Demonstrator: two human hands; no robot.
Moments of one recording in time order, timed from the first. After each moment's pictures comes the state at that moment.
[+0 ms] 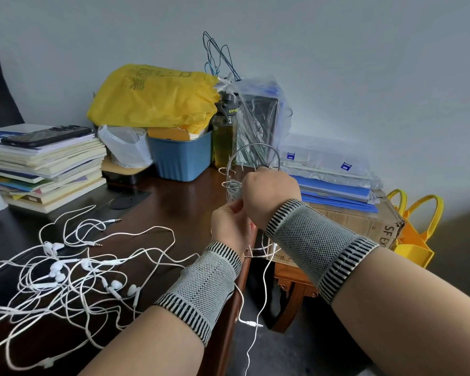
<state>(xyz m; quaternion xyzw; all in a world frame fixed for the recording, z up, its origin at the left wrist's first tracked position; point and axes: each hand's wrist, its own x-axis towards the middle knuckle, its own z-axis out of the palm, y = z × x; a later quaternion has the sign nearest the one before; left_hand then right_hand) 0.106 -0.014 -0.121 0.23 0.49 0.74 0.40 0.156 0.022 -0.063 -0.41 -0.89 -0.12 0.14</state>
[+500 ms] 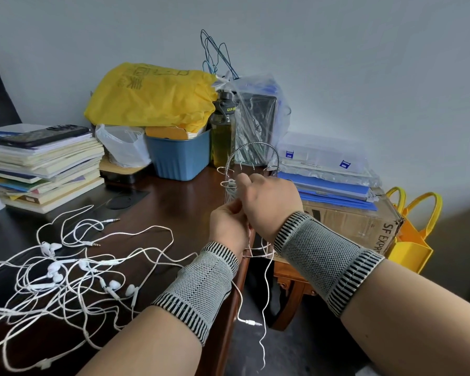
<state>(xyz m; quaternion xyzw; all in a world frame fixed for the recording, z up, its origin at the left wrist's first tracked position) 0.100 -0.005 -0.131 0.22 0.49 0.73 0.42 0.167 0.024 -0.082 -0.31 -0.90 -0.22 0.19</state>
